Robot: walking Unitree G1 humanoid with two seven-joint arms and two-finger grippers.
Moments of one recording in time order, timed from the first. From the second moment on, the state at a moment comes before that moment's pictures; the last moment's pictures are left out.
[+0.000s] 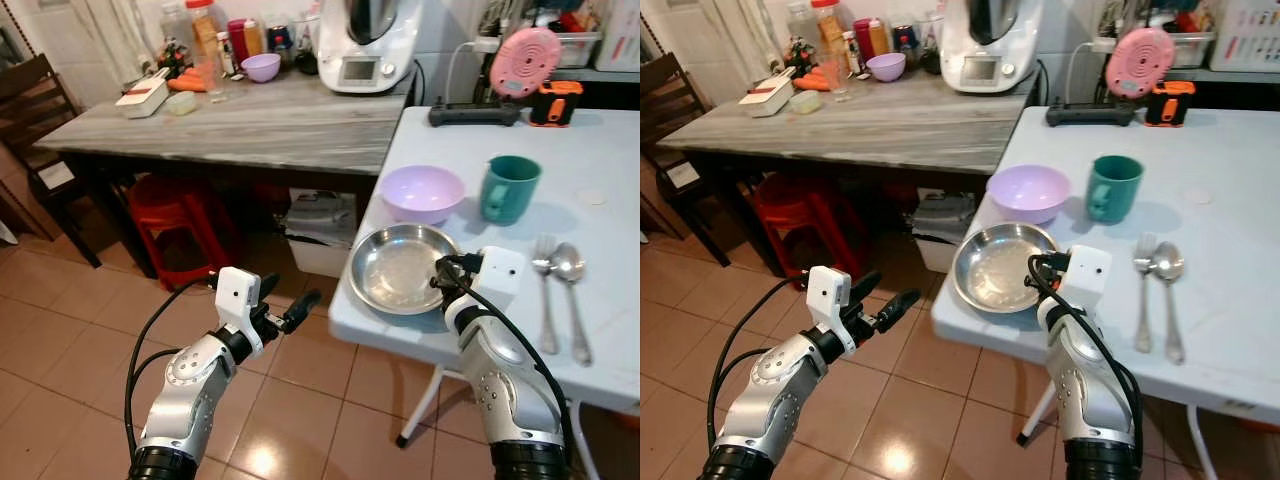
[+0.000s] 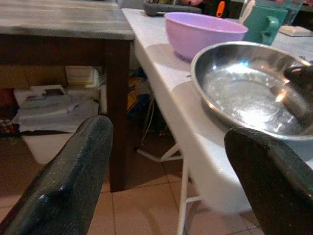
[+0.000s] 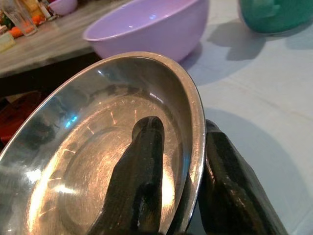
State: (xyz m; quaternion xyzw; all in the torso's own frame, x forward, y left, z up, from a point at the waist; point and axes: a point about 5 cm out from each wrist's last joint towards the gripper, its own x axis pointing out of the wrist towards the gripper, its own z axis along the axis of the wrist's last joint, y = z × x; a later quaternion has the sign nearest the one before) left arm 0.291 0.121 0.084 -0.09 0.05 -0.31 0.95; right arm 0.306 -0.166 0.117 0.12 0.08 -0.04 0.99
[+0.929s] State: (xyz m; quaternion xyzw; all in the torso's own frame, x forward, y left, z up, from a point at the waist) left arm 0.296 0.123 0.084 -0.09 0.04 -0.30 0.95; right arm 0.298 -0.177 0.127 0.10 0.03 -0.10 0.99
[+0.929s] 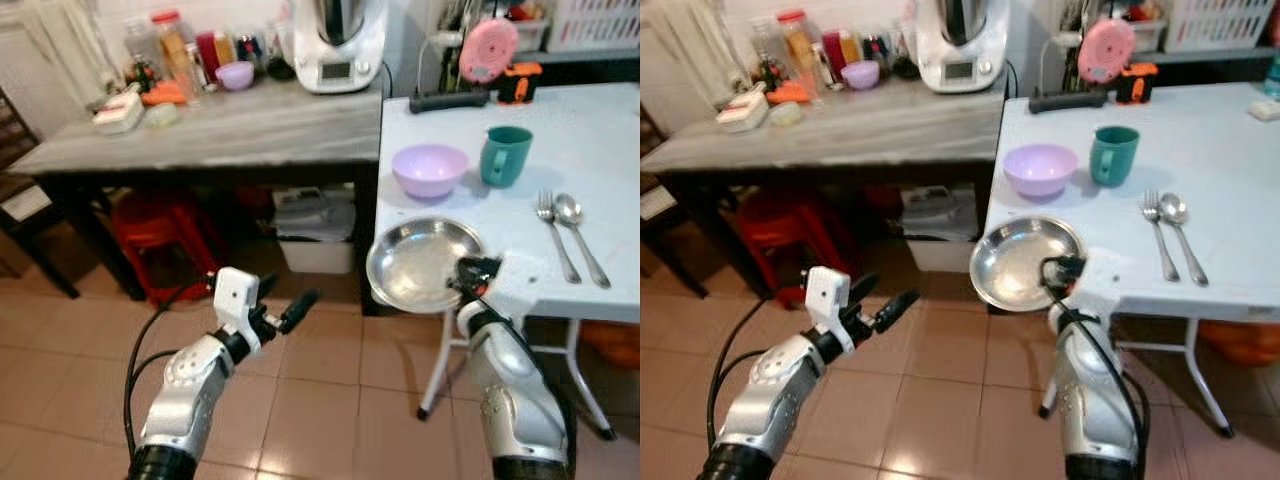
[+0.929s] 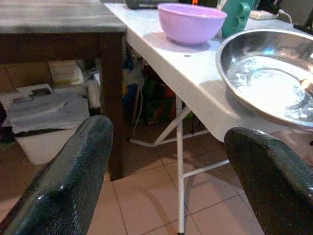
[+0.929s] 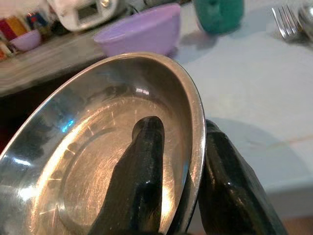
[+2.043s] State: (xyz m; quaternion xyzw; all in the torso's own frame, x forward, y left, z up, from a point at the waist) left arm 0.300 0.110 0.080 -0.12 0.05 -0.28 0.95; right arm 0.295 -0.206 0.156 0.02 -0.06 -0.16 0.98
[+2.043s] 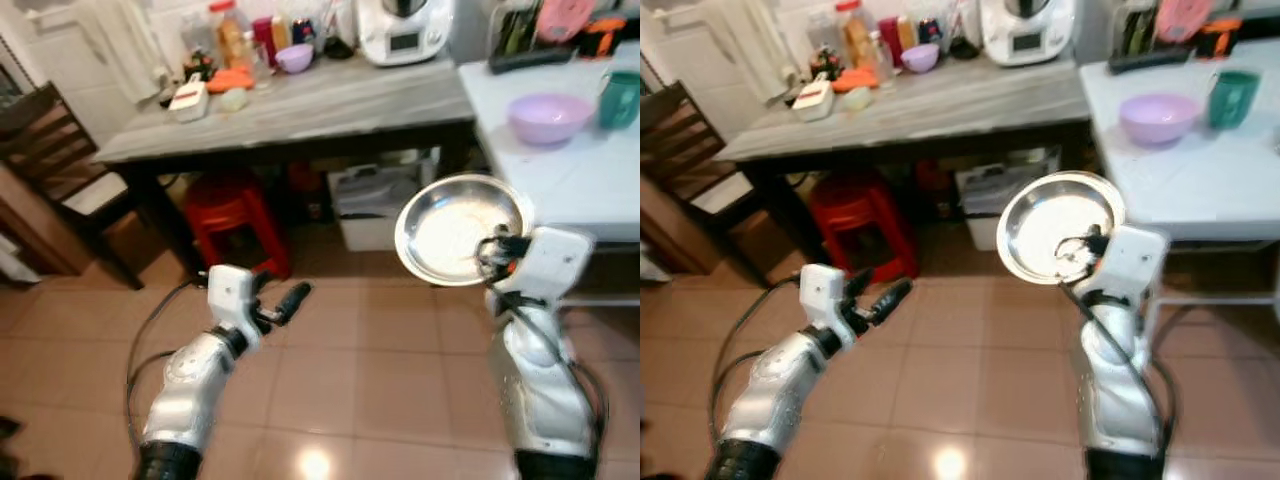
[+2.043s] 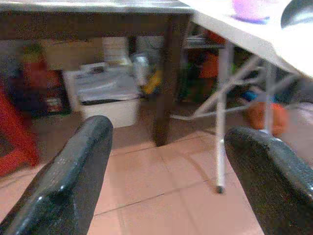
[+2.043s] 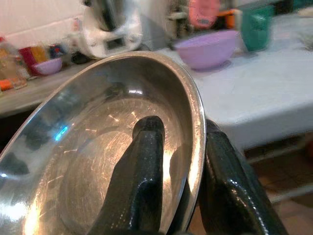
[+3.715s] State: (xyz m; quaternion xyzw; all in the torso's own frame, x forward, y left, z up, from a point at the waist) left arm 0.304 0.141 0.094 -0.10 0.00 -0.18 0.98; right arm 0.278 -0.199 0.164 0.00 -0.09 -0.14 0.99
